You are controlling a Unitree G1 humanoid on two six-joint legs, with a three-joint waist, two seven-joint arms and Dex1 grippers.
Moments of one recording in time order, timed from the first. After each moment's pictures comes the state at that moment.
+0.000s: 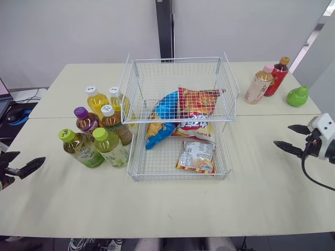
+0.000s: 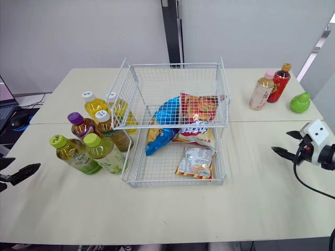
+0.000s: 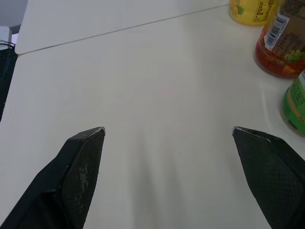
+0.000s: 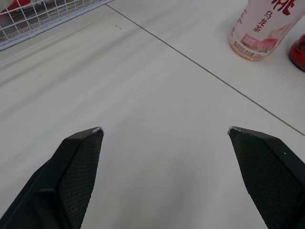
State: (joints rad) left arm 0.04 0.99 0.68 0.44 -0.38 0.29 -0.95; right arm -0.33 -0.96 -0.24 0.44 0.30 0.12 1.08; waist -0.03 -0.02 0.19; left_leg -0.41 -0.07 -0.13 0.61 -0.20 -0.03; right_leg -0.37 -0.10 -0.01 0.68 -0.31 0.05
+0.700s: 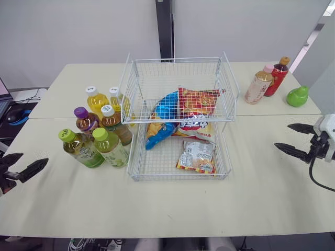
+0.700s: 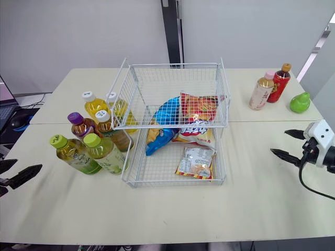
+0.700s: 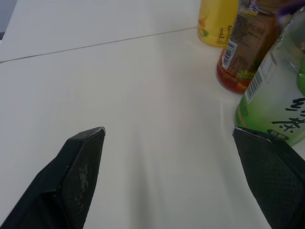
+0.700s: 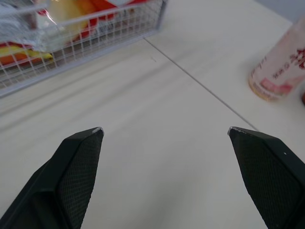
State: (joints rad) left arm 0.21 0.93 0.79 0.17 -0.51 0.44 -0.93; right arm -0.17 -0.99 -0.36 0.12 0.41 0.17 1.16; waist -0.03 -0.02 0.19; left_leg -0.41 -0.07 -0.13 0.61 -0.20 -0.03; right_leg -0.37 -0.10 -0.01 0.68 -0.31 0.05
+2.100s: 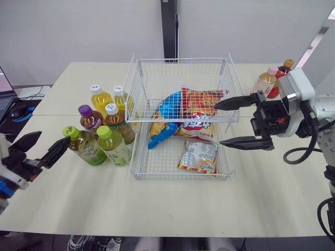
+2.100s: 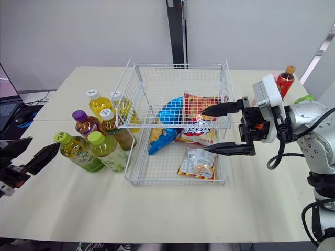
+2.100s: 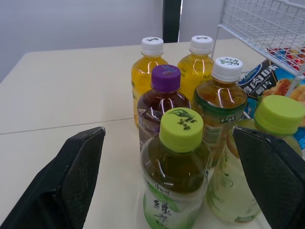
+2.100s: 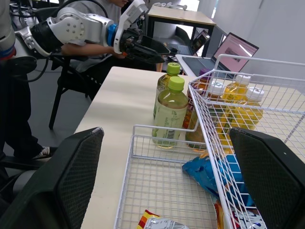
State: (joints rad) left arm 0.19 0.69 0.85 -0.48 -0.81 0.67 -0.55; right arm -0.67 -0.85 -0.04 -0.27 0.81 0.57 1.28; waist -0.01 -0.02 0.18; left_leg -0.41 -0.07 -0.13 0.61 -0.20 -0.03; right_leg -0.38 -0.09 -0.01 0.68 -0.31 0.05
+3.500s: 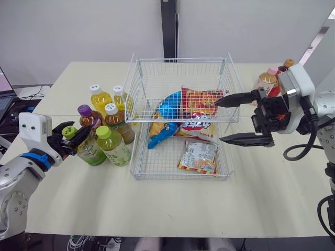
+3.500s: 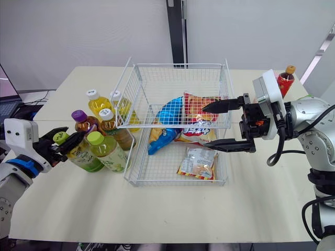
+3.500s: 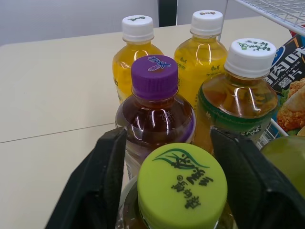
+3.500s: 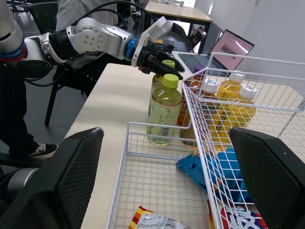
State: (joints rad) left arm -0.01 0.73 0.57 -0.35 -0.63 0.65 -0.48; right arm -0.70 -0.85 -0.04 -0.26 0.79 0.58 1.29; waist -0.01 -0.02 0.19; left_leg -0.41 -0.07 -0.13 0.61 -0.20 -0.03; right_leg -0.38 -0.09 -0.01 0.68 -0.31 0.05
